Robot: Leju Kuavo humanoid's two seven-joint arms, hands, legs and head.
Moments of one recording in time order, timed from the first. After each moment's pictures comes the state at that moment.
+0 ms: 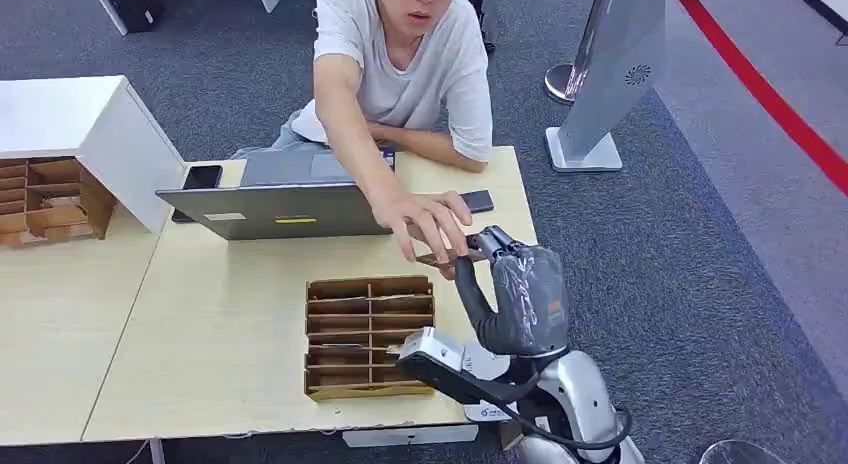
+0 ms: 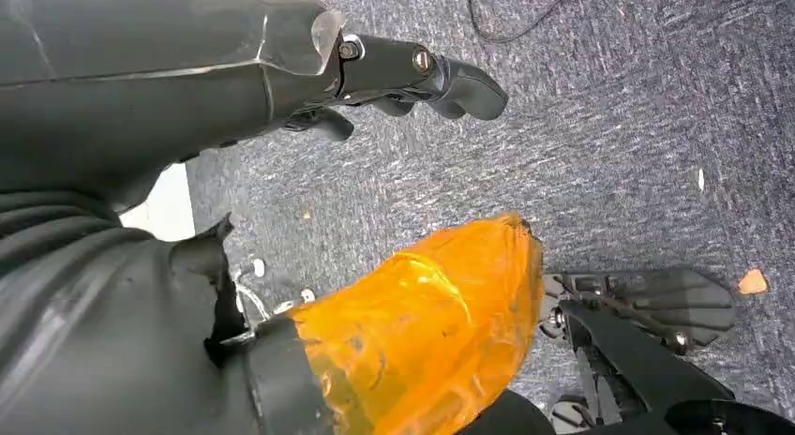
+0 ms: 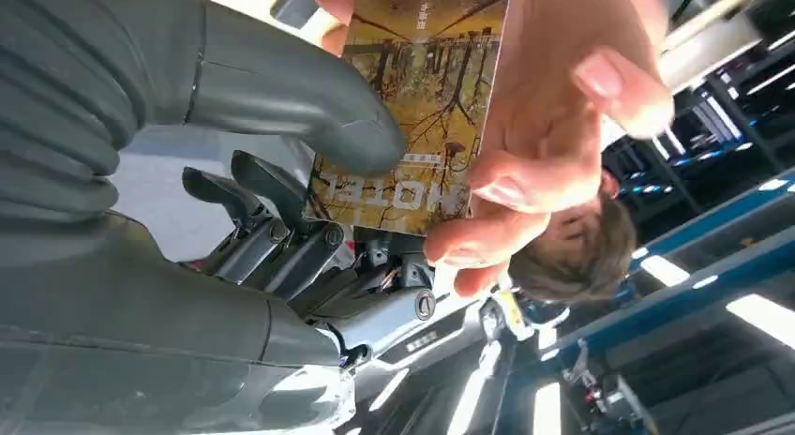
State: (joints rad) left arm -0.04 -0.23 1.04 -0.29 -1.31 0.25 -0.15; right arm -0.16 -0.04 0.63 -1.80 1.10 -0.31 0.12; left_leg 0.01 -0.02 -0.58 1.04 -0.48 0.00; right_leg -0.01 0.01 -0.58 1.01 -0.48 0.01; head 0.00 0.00
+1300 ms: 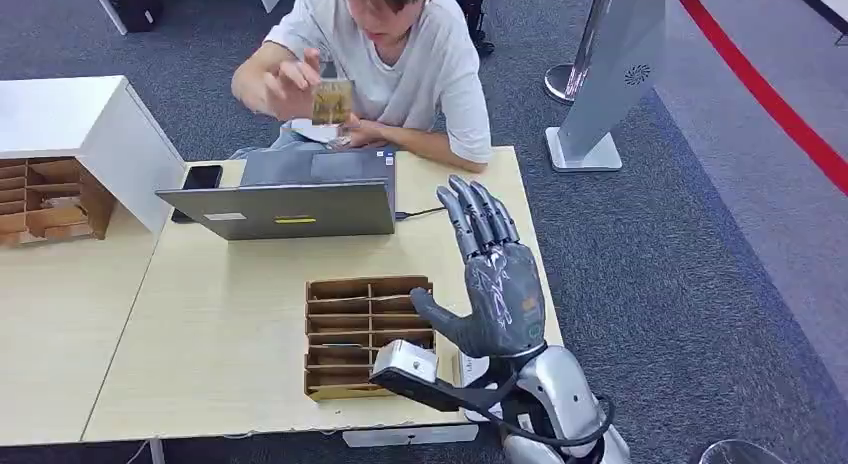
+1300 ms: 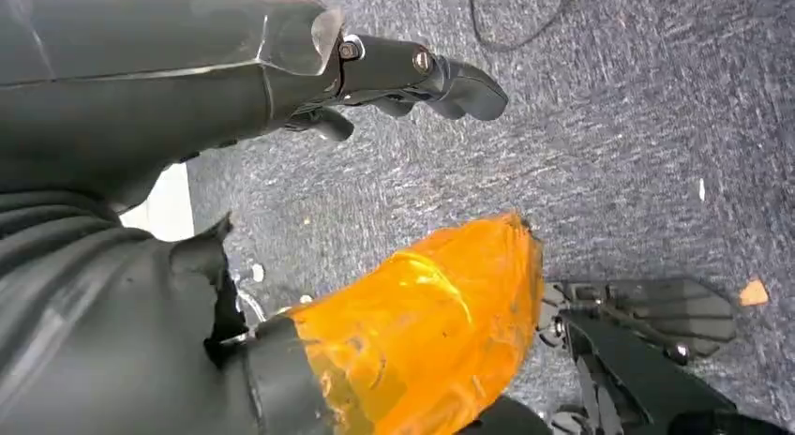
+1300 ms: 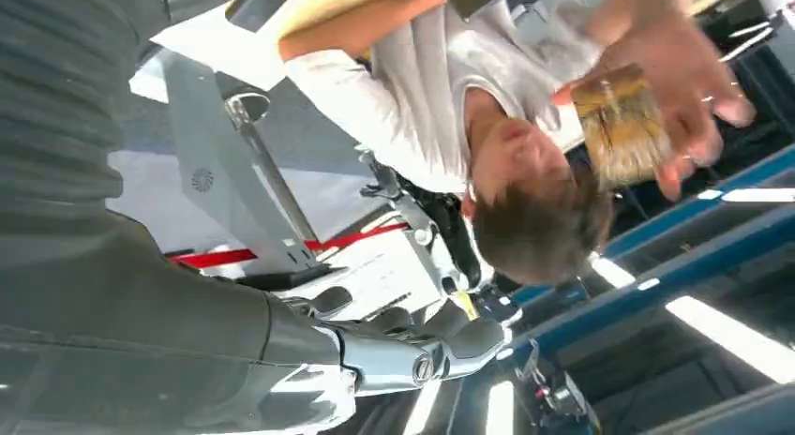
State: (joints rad) left arm -0.04 -0.23 1.04 -0.29 -1.31 0.28 -0.16; right arm -0.21 -0.03 0.69 -1.77 1.11 -0.33 0.09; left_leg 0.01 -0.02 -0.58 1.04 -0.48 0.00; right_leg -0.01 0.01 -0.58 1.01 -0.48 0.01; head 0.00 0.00
